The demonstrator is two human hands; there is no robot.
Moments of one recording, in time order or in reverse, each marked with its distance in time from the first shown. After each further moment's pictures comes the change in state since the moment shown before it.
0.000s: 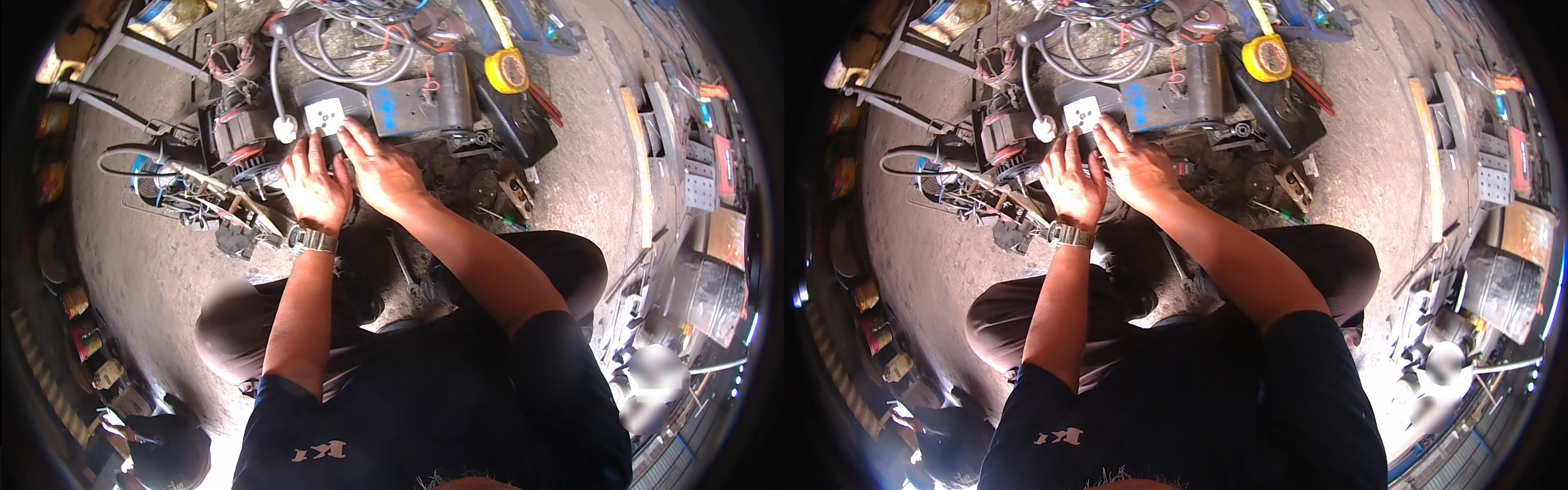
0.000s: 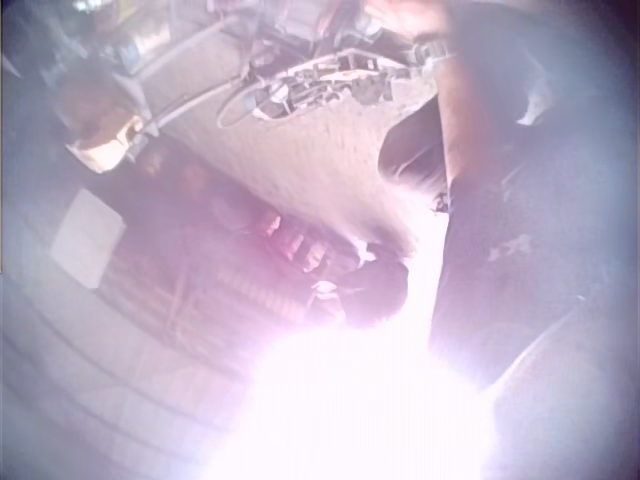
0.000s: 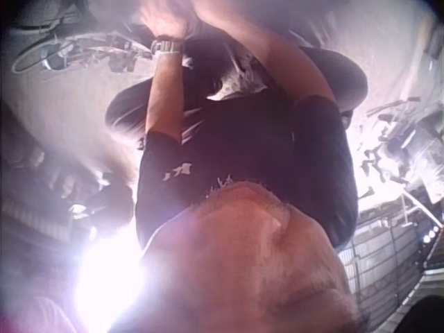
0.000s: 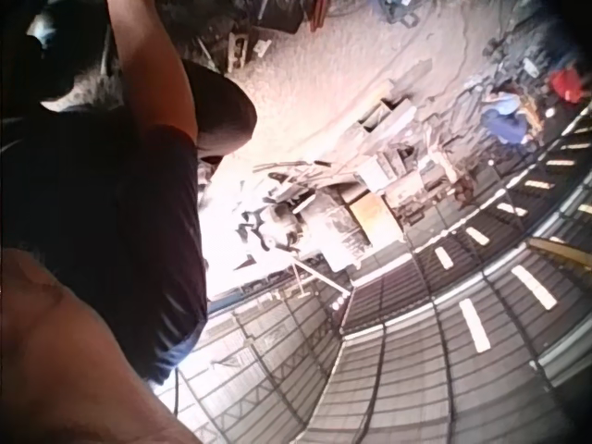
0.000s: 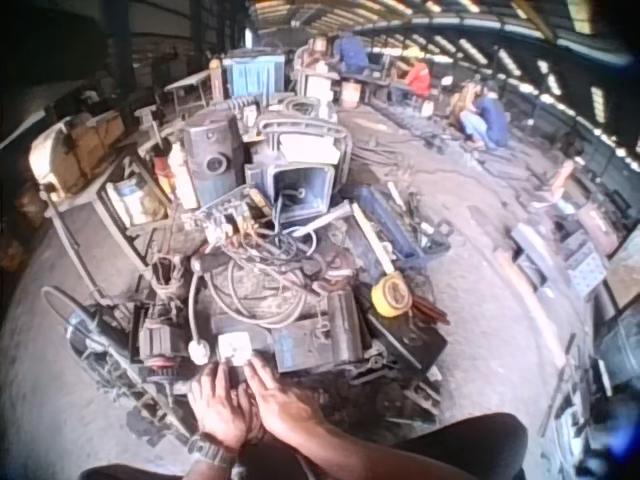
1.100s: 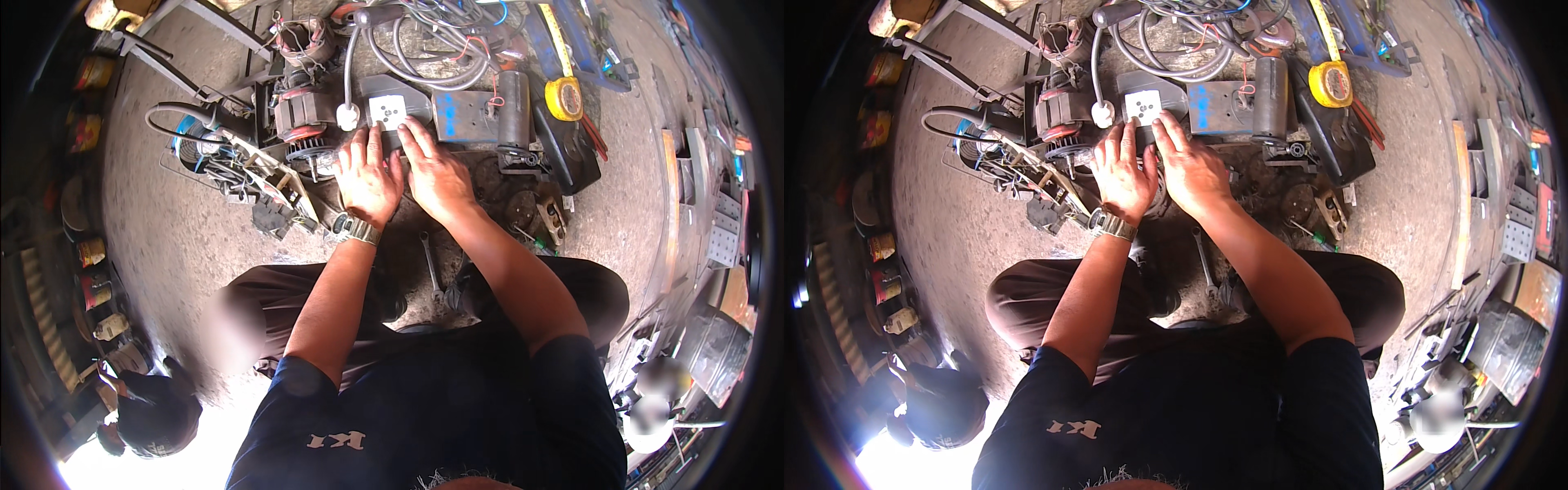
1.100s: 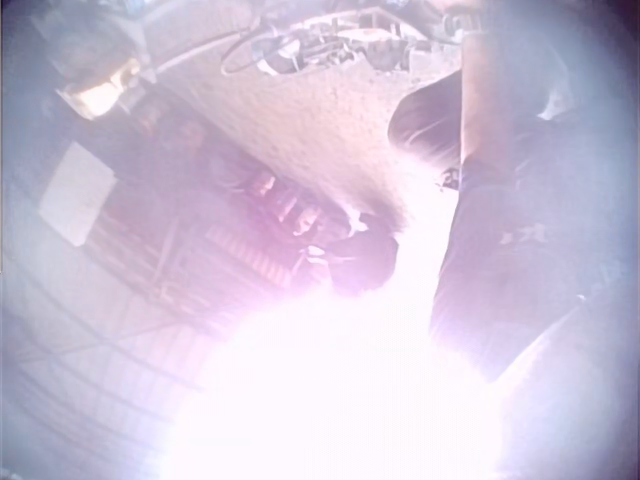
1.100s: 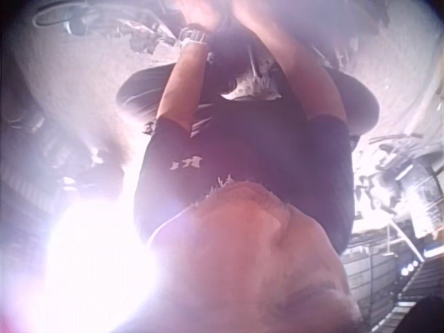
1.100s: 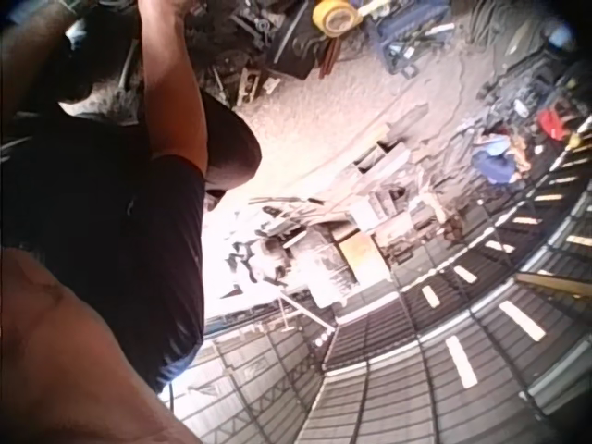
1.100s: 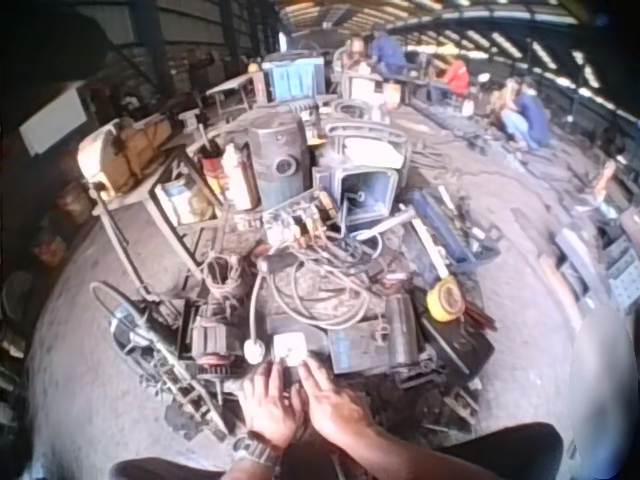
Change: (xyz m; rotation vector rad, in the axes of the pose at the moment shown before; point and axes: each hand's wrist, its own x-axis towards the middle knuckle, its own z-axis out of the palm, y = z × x) left_hand 0.000 0.003 -0.004 0.007 -0.031 -0.032; right_hand 0.002 -0.001 -0.007 -0.005 -0.096 0.020
